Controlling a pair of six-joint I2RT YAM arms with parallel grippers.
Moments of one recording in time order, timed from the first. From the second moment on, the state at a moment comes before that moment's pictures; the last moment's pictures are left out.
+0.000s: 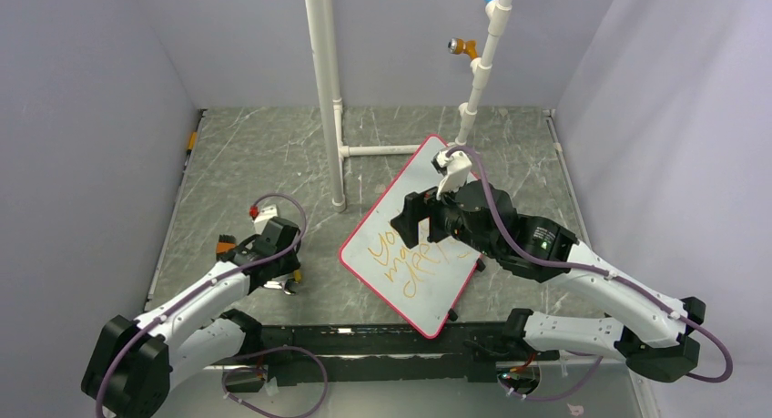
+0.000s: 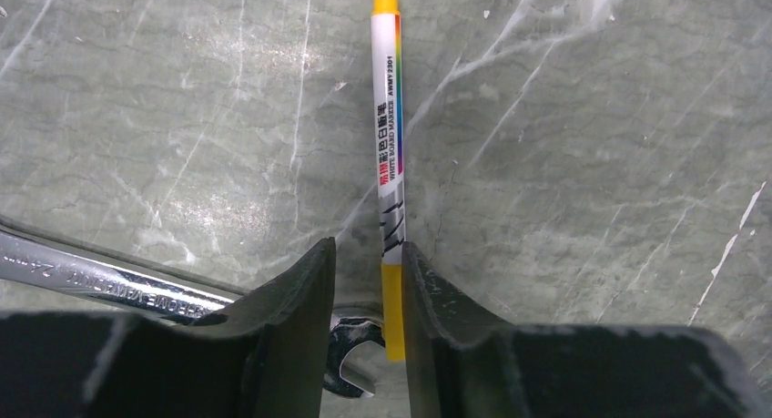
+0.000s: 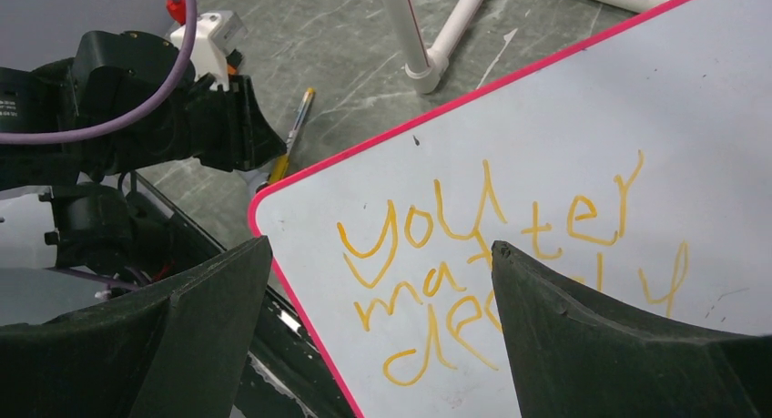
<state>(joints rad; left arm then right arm) -0.49 0.97 0.44 -0.49 -0.35 -0.75 1.05 0.98 1.19 -0.63 0.29 0.42</state>
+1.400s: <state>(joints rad) -0.47 0.82 0.96 -0.48 -0.43 -0.14 1.05 0.83 0.99 -0.69 0.55 0.52</state>
